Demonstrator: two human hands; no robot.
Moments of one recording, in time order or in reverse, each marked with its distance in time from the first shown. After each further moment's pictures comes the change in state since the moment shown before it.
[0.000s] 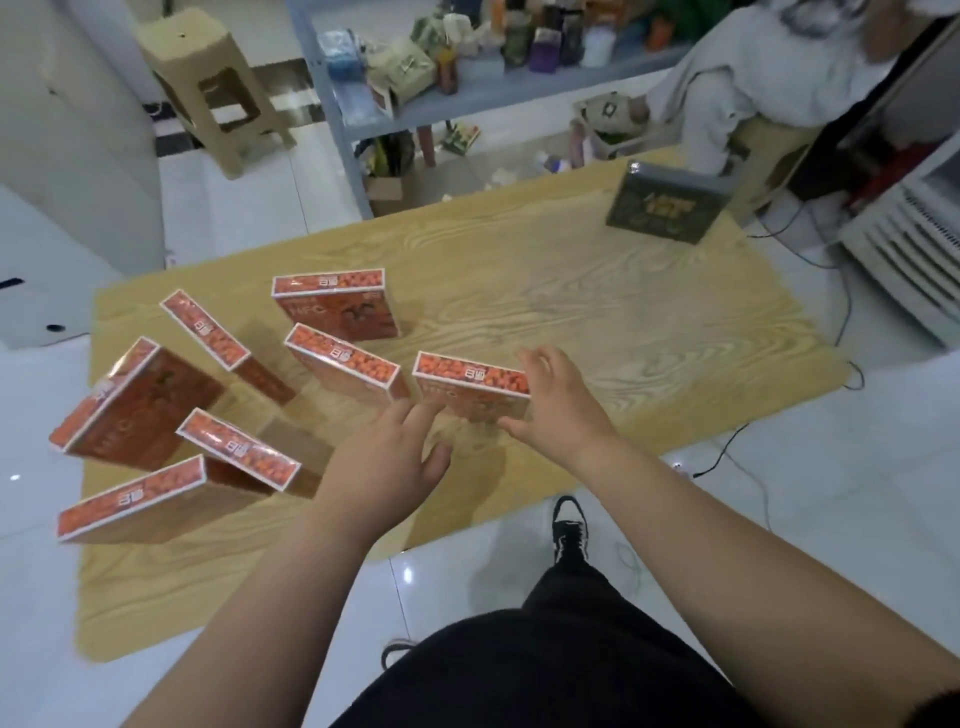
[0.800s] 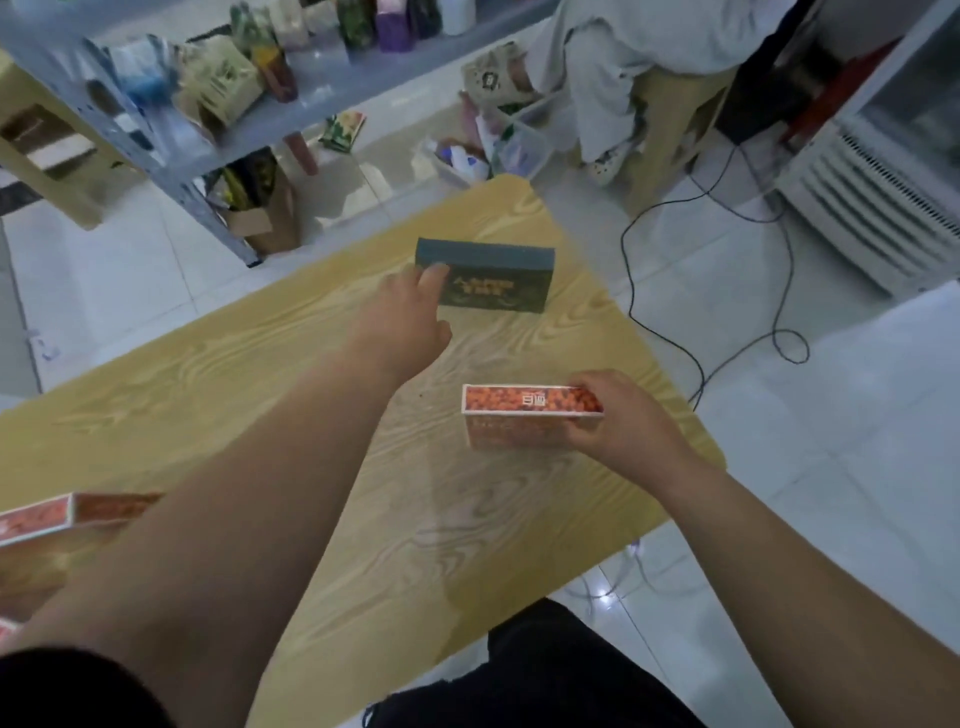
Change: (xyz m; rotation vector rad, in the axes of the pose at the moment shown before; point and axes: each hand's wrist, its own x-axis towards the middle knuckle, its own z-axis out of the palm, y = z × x) left_hand 0.459 0.224 0.055 0.102 -0.149 0.064; right_hand 0.104 0.345 -0.174 0.217 0.027 0.170
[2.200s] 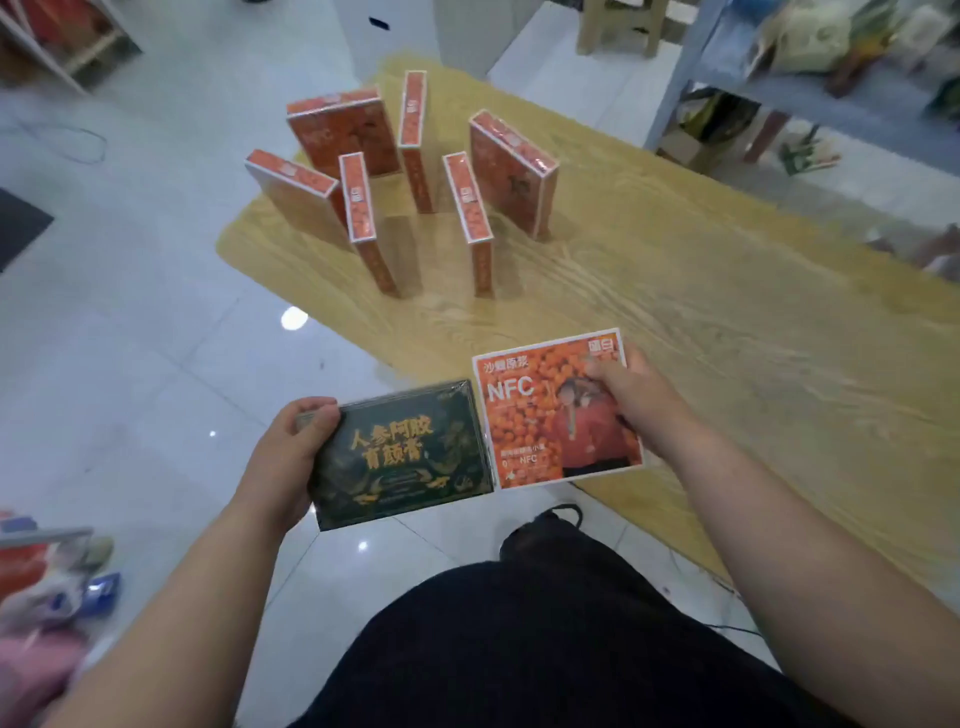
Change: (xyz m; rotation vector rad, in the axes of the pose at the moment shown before) left_hand -0.594 -0.007 0.134 -1.611 0.939 -1.414; right_hand -0.097 -0.211 0.154 0.359 -0.762 -0.189
